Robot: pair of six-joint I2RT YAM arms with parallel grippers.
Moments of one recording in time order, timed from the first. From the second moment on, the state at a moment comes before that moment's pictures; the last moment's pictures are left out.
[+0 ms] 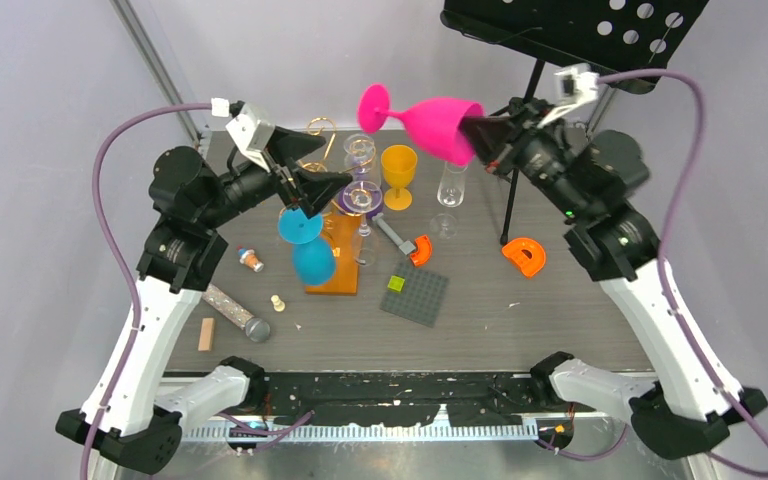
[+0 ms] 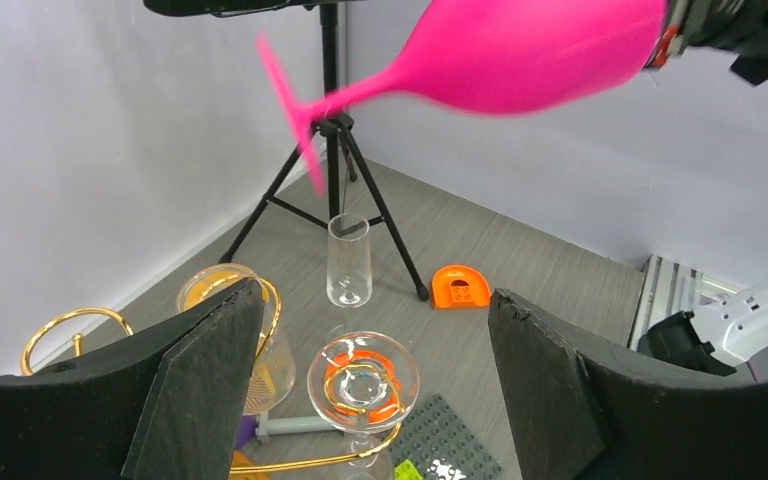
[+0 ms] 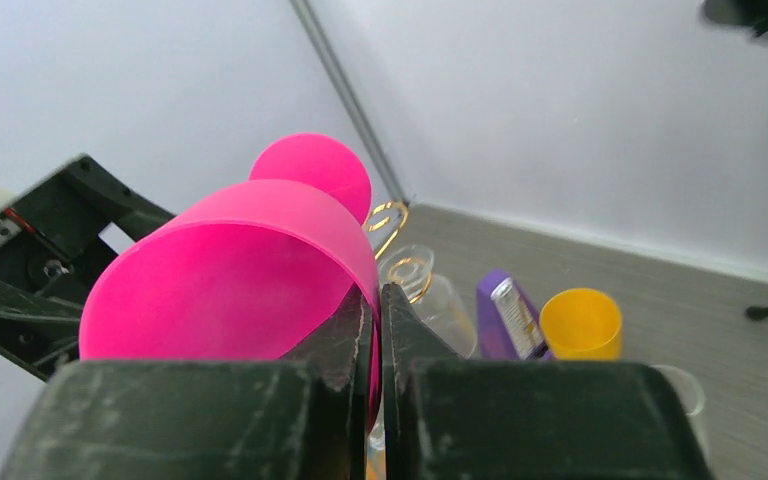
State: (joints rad) left arm -0.36 1.02 1.39 -0.21 0.64 -0.13; right arm 0.47 1.04 1.47 -0.21 -0.16 0.44
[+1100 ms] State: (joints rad) left arm -0.39 1.00 1.21 0.05 0.49 -0.18; right arm 0.65 1.05 1.36 0.02 -0.19 0.39
